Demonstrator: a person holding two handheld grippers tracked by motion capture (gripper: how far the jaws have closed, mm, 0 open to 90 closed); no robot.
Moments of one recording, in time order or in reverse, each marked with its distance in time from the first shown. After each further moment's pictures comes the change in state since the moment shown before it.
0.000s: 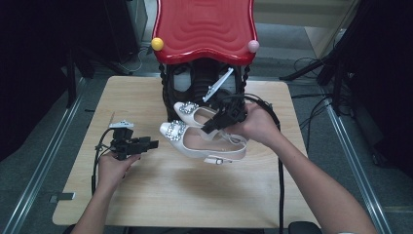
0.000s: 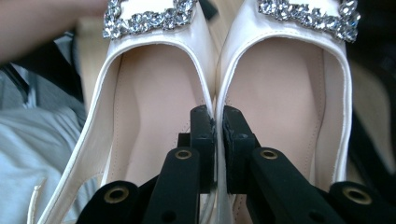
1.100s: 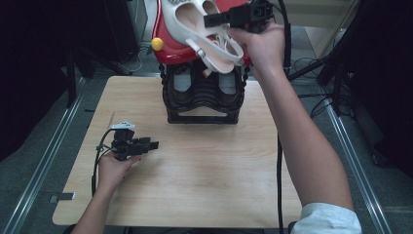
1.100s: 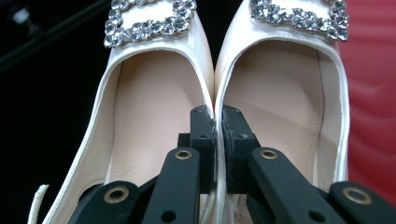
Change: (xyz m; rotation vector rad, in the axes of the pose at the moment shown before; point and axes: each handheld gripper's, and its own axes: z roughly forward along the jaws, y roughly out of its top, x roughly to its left) left arm 0.000 -0.002 0.004 0.025 0.020 0.028; right arm -0.050 0.093 -0.157 -0.641 -0.125 0.390
